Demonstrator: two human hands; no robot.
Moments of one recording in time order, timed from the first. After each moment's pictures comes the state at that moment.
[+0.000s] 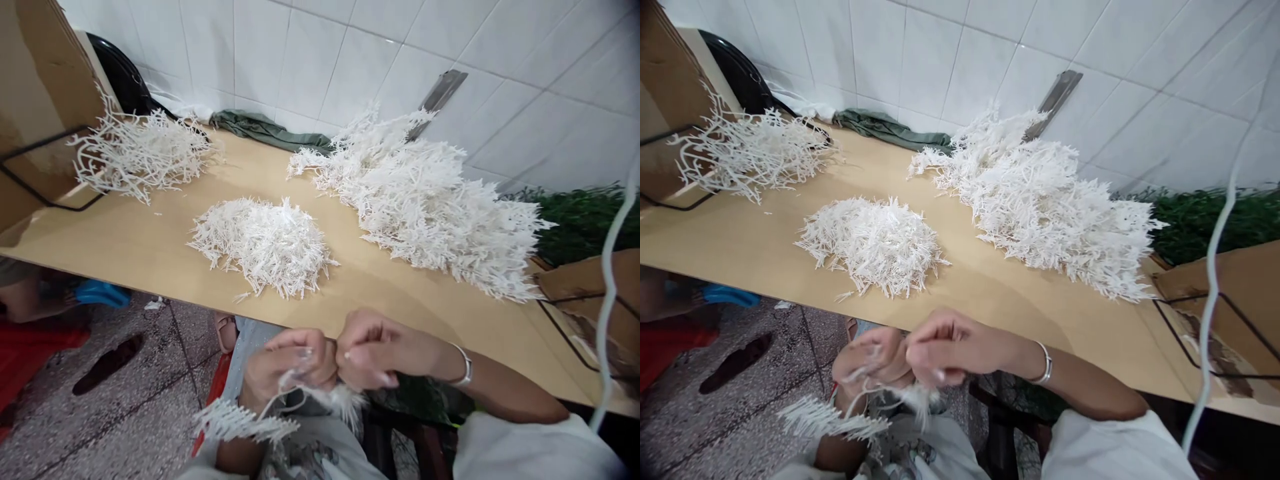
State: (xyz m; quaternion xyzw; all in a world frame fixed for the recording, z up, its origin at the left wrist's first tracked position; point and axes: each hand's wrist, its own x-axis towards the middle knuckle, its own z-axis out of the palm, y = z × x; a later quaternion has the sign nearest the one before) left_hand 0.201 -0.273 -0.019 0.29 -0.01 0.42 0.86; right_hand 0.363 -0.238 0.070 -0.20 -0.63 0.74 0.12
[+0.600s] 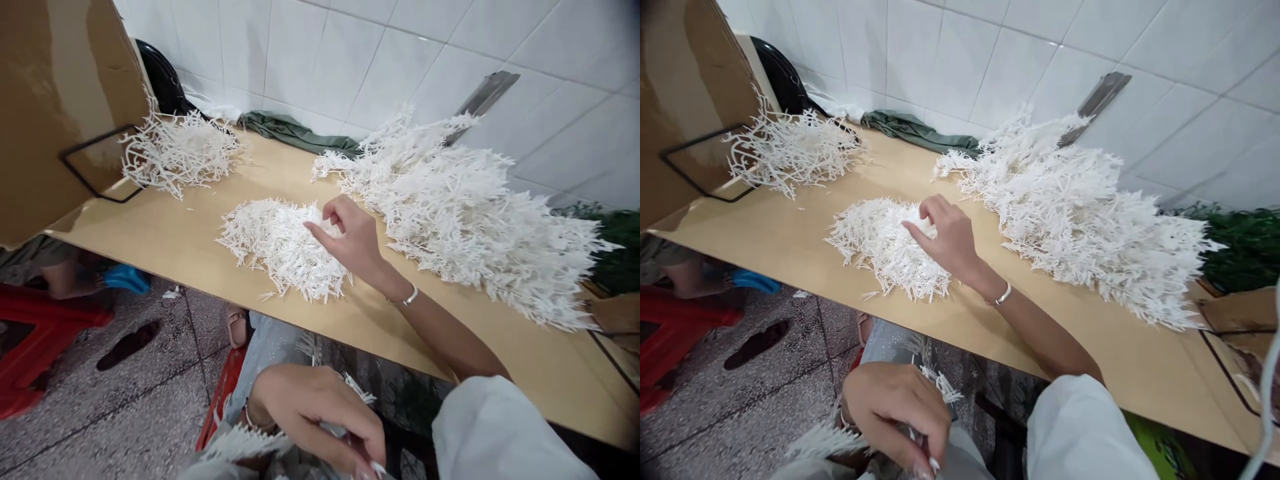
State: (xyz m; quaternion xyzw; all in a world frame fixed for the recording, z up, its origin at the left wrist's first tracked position) left_hand 0.190 -0.250 -0.014 0.74 -0.15 0.24 0.61; right_hand 0.303 -0.124 0.060 -0.40 -0.85 -0.01 0.35
